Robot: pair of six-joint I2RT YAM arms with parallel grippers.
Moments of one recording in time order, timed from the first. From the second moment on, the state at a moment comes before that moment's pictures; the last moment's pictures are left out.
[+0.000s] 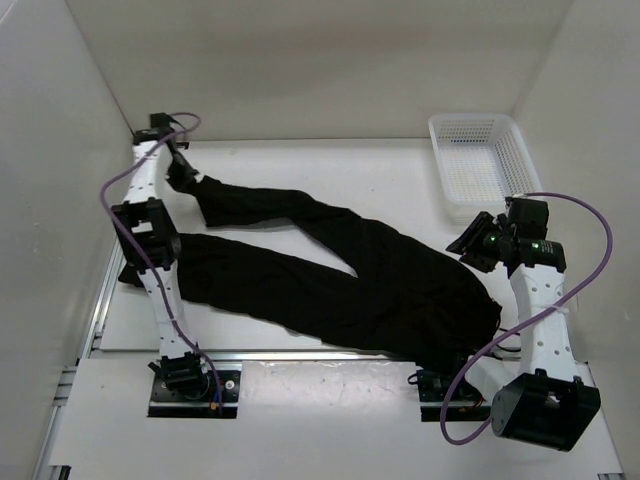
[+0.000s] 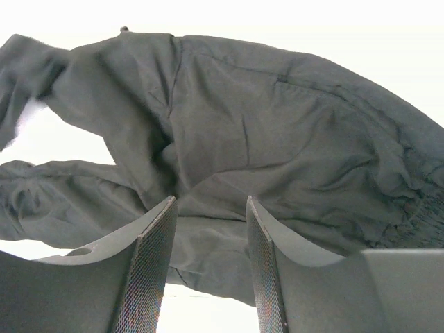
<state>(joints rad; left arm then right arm) 0.10 2.34 2.18 -1.08 -0.02 -0.51 -0.17 1.02 0.96 -0.84 -0.30 0.46</state>
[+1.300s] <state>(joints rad) 0.25 2.29 2.07 -1.12 -0.01 -0.52 -0.17 1.15 0.96 -0.73 -0.34 0.49</state>
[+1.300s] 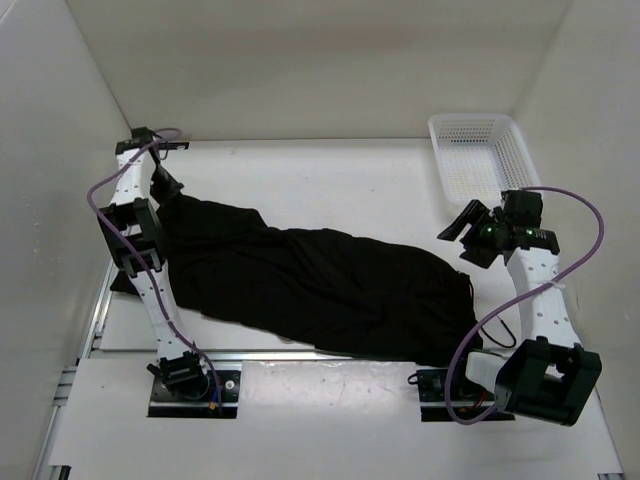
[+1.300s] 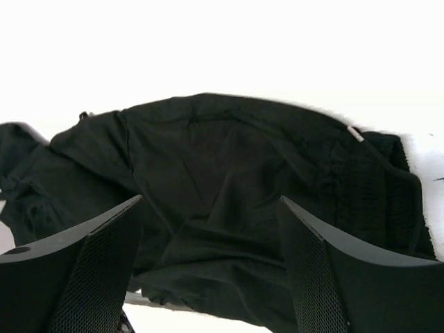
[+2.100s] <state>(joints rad) 0.24 2.41 2.20 -1.13 0.05 -0.45 -0.28 1.52 0.89 -0.62 -0.31 0.73</state>
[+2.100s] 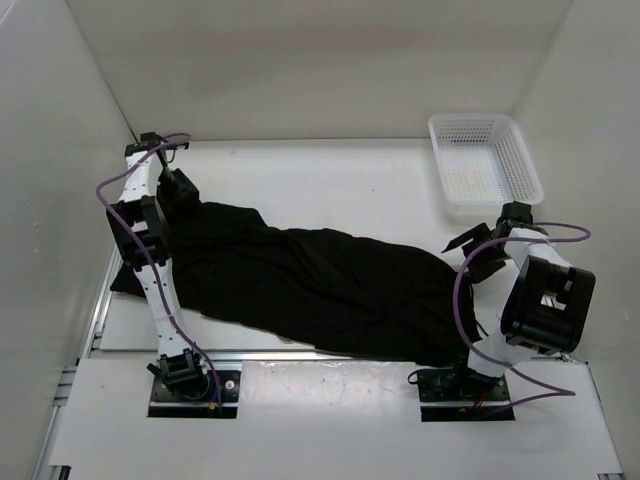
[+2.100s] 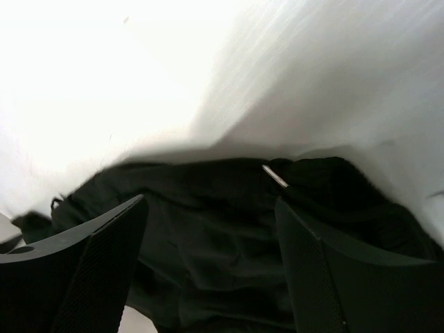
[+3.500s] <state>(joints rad) 0.31 2.41 2.41 -1.15 0.02 -0.48 -0.13 1.56 1.08 -0.66 -0.32 0.60</state>
